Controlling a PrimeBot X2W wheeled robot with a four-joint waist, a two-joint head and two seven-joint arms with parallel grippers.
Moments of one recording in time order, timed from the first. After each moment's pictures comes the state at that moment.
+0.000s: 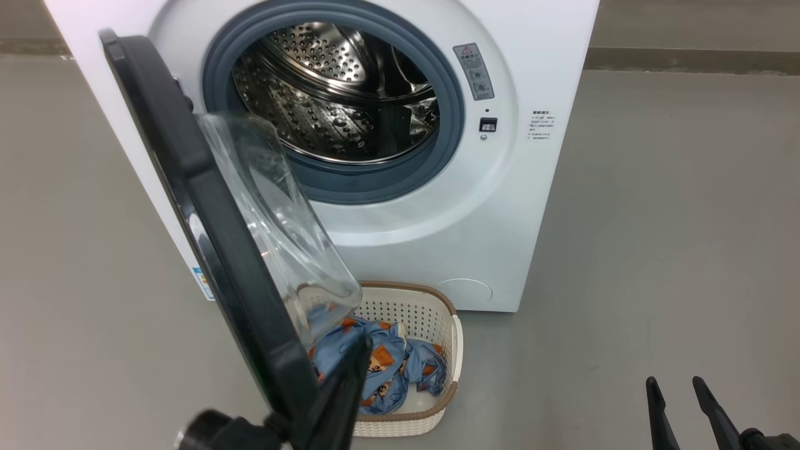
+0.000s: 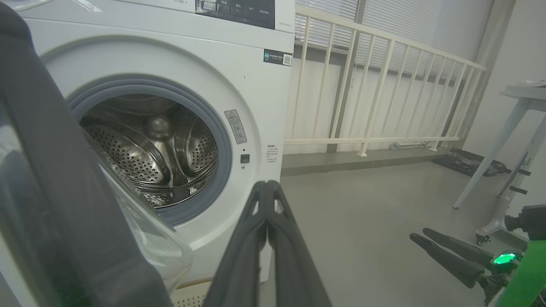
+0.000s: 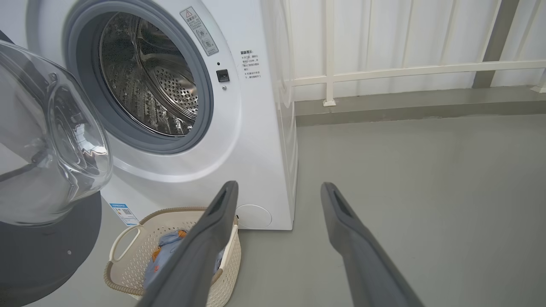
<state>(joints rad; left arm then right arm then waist) 0.10 0.06 -0.39 -0.45 -0.22 -0.10 0.00 0.18 -0.04 -0.14 0.07 0.19 0.12 -0.25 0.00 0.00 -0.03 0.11</state>
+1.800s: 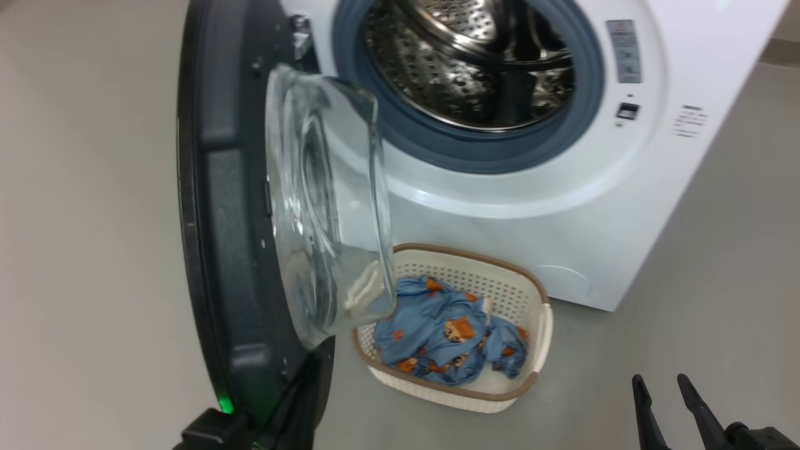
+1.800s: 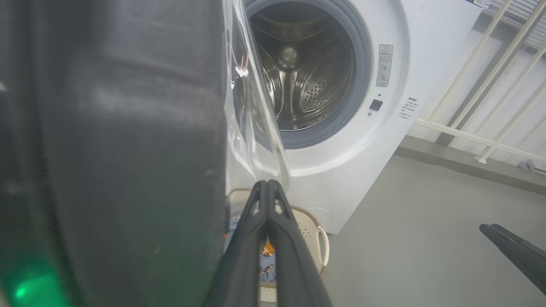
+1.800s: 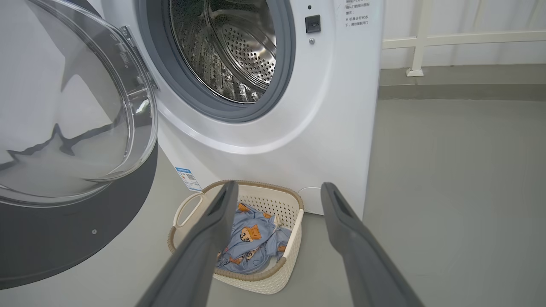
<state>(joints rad) 0.10 0.06 -0.34 -0.17 -0.35 0.11 -0.05 0.16 -0.04 -0.11 0.11 0.22 0.12 -0.25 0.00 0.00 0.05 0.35</state>
